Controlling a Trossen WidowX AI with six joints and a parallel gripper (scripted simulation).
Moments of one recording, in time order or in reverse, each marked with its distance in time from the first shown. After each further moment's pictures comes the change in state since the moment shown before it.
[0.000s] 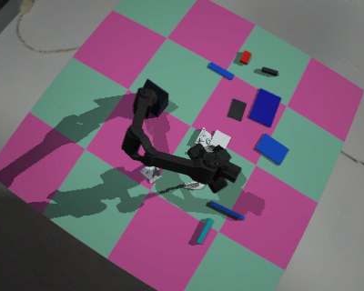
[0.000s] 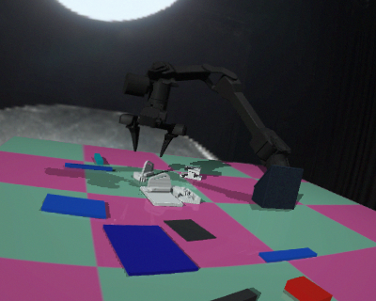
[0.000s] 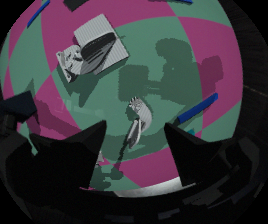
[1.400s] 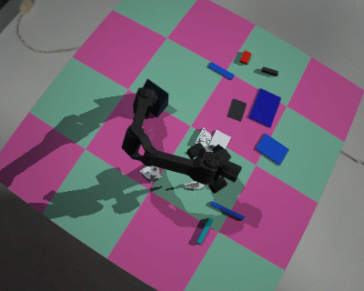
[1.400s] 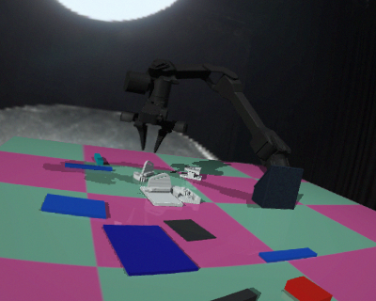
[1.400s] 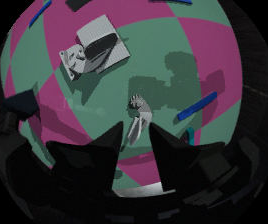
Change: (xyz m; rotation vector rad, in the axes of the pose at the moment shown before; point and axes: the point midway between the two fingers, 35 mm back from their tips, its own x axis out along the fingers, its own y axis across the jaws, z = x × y) arm -0.008 0.001 -0.002 0.000 0.005 0.007
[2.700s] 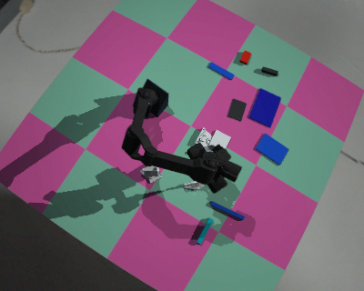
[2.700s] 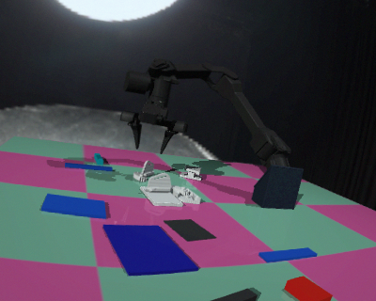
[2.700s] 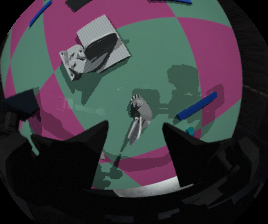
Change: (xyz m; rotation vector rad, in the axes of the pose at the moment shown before) arm 0.000 0.000 0.000 0.000 0.000 0.001
